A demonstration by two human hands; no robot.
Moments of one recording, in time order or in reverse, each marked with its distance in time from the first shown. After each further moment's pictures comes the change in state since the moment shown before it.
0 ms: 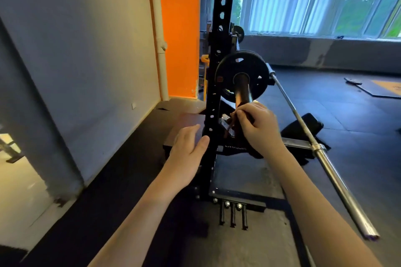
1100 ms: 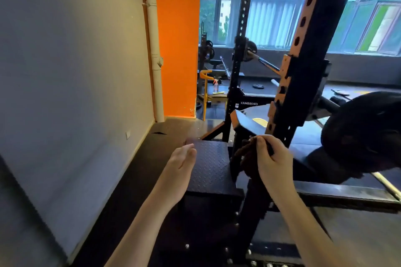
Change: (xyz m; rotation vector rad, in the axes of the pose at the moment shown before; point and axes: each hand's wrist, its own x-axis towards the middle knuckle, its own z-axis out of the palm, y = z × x) left_hand 0.322 -0.267 -0.193 -0.131 -0.083 0.041; right_hand 0.201 0.008 0.346 0.143 0.281 0.360
